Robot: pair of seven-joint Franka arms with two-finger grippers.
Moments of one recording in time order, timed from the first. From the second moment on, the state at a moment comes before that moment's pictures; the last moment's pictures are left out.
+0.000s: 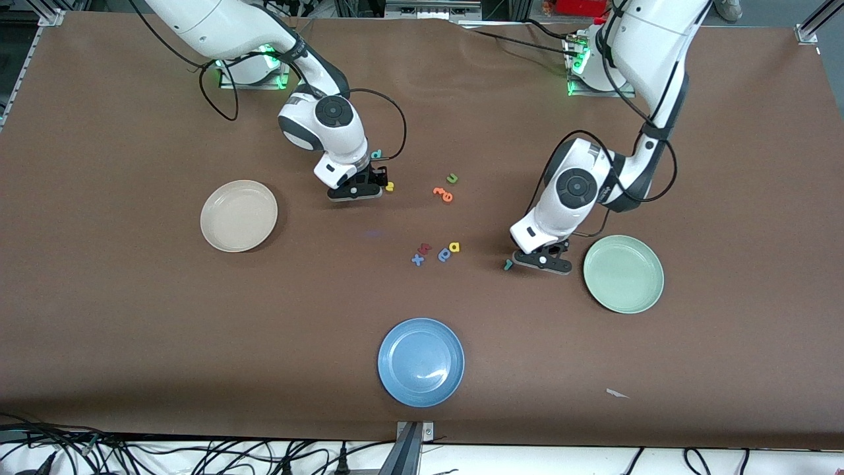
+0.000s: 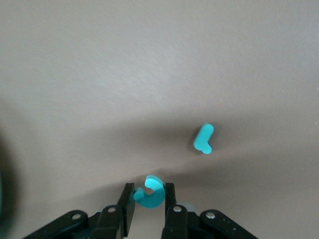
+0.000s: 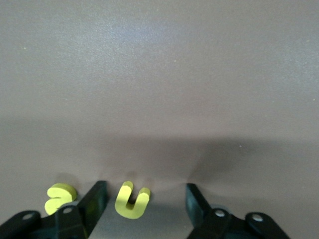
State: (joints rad) left arm -0.36 0.52 -0.04 -1.96 0.04 2.48 -0.21; right arm 0.16 0.54 0.53 -2.22 -0.60 2.66 1.06
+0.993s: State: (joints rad) left arm -0.05 0.48 -0.03 -1.89 0.05 2.31 0.01; right arm 0.16 0.54 0.54 -2.22 -0.60 2.66 1.06
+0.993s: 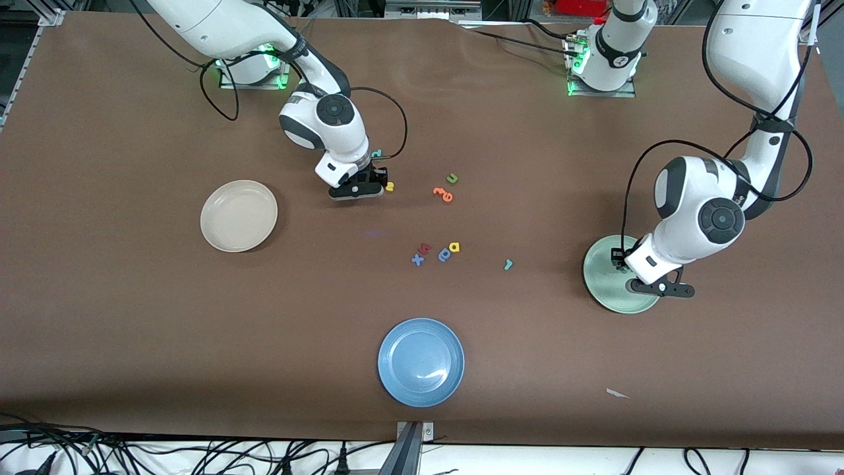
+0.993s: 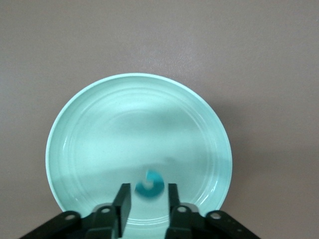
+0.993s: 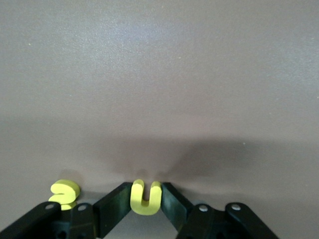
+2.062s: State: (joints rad) left arm -0.30 0.62 -0.17 -1.70 0.07 2.29 -0.37; right arm 0.01 0.24 0.52 -2.28 -0.43 2.43 0.57
